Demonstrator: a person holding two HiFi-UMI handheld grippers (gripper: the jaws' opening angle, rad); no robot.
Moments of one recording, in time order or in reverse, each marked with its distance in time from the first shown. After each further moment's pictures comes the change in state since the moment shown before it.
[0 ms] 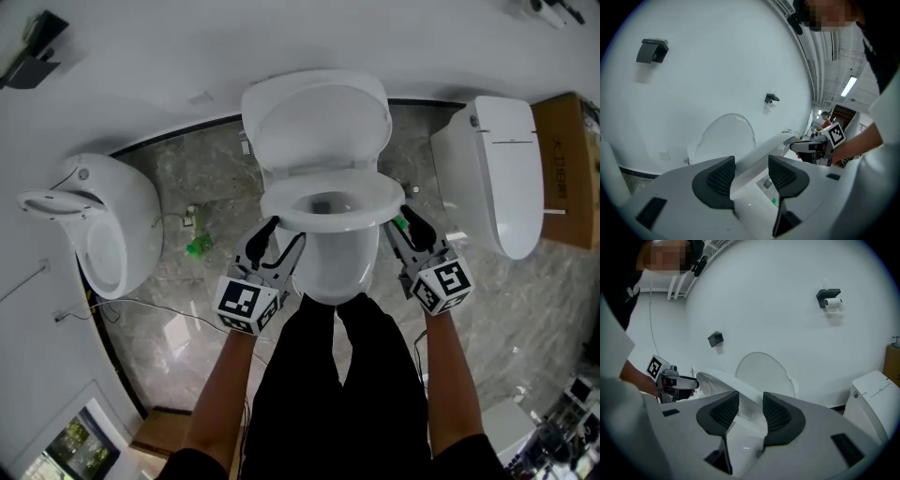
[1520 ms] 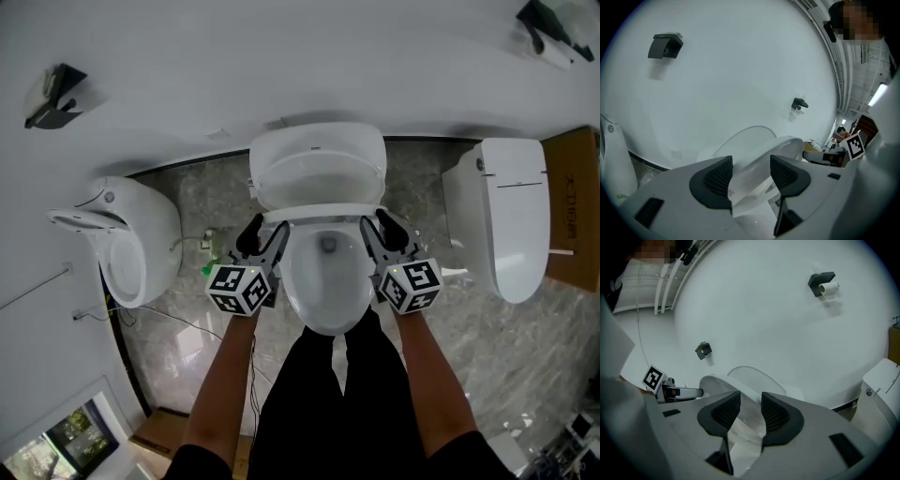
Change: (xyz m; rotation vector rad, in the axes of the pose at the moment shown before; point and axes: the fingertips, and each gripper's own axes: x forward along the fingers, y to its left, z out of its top) left arm 0.075 0.066 0.070 -0.182 -0.004 0.211; right arm 0.076 -0.054 0.077 0.142 -0.047 0.011
